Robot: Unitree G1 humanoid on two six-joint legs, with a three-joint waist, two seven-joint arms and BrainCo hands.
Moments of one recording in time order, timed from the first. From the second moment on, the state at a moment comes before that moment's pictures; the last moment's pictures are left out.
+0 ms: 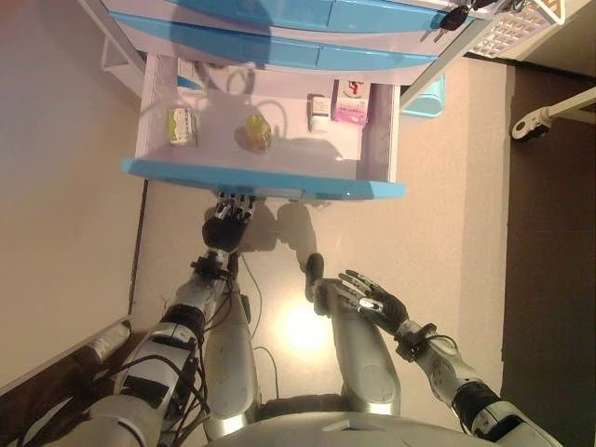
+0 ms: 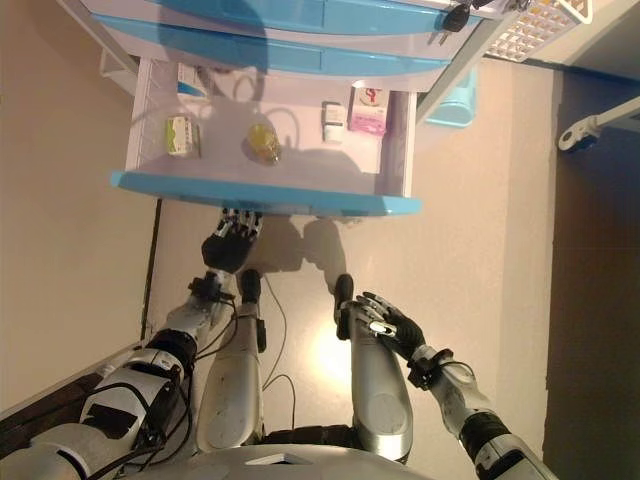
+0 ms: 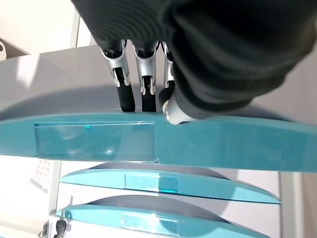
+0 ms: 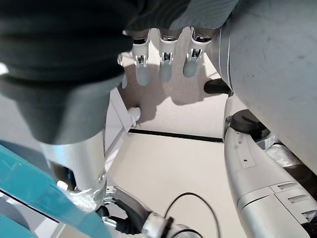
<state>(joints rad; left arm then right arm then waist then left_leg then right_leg) -0.49 0.24 -0.14 1.04 -1.65 0.07 -0.98 -0.11 -0.37 0.45 0.77 0.92 -0.20 0.66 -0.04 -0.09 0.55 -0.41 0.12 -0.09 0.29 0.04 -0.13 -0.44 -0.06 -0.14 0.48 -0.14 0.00</state>
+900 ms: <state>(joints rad) -0.34 0.28 -0.04 1.24 -1.69 0.26 -0.70 -0.09 -0.33 0.37 0.83 0.91 -0.22 0.66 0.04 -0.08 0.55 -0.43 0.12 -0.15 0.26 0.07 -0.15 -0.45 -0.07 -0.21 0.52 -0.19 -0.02</state>
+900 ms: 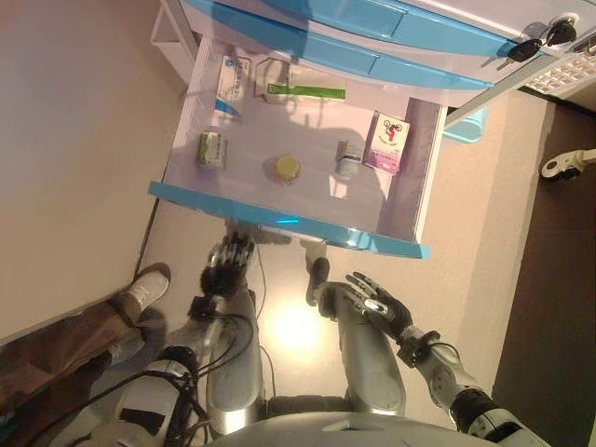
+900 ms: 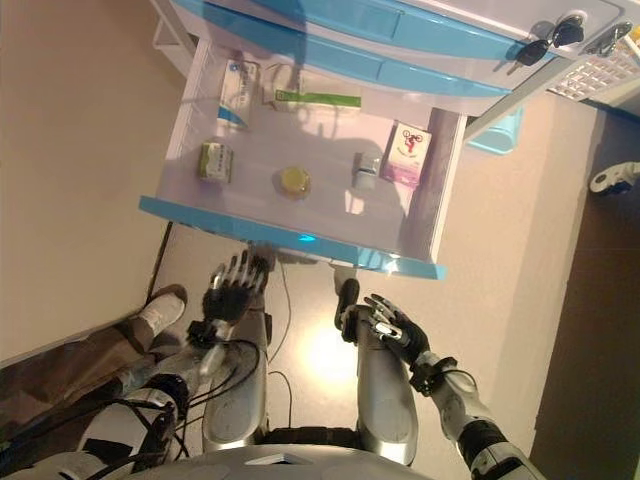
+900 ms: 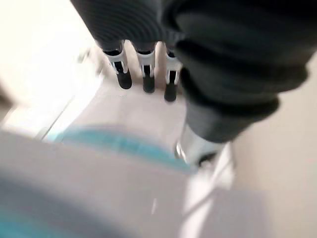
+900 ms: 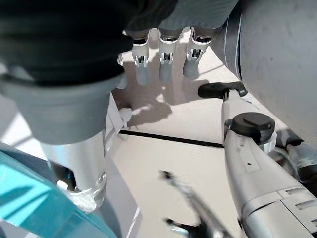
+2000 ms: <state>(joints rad) 0.00 0.33 0.10 1.12 -1.29 0.04 -0.62 0.03 -0.37 -0.12 0.61 1.01 -0.44 0.18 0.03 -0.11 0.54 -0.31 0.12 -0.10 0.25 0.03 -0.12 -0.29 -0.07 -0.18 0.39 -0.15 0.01</state>
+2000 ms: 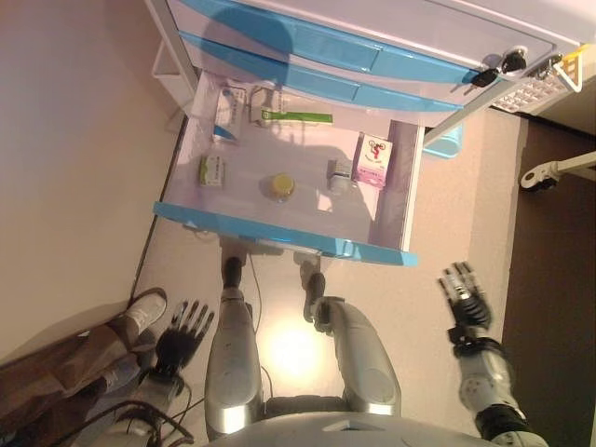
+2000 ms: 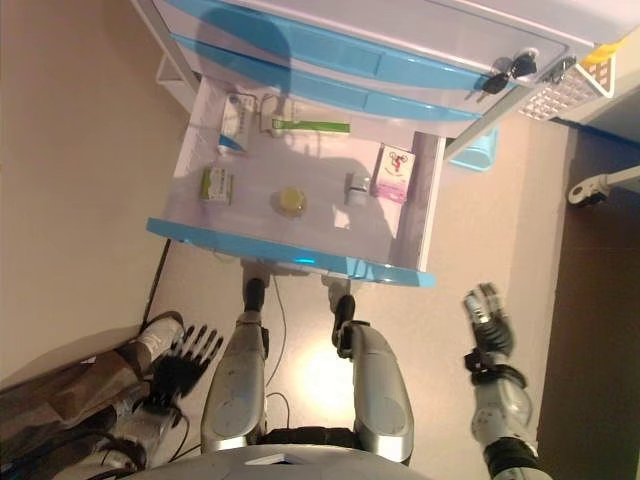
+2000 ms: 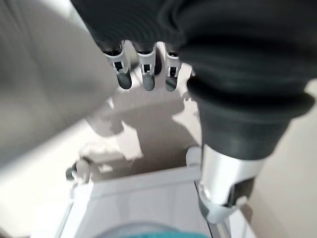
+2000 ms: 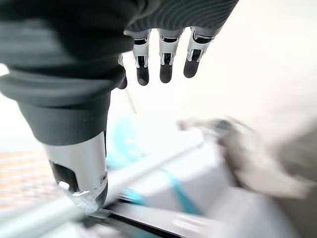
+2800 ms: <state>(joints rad) 0.10 0.33 0.14 0.96 -1.25 -0.07 -0.58 -0.14 -0.78 -0.15 -0.20 0.11 -0.36 -0.07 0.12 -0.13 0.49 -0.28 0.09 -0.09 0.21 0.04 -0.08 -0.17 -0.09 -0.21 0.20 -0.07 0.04</state>
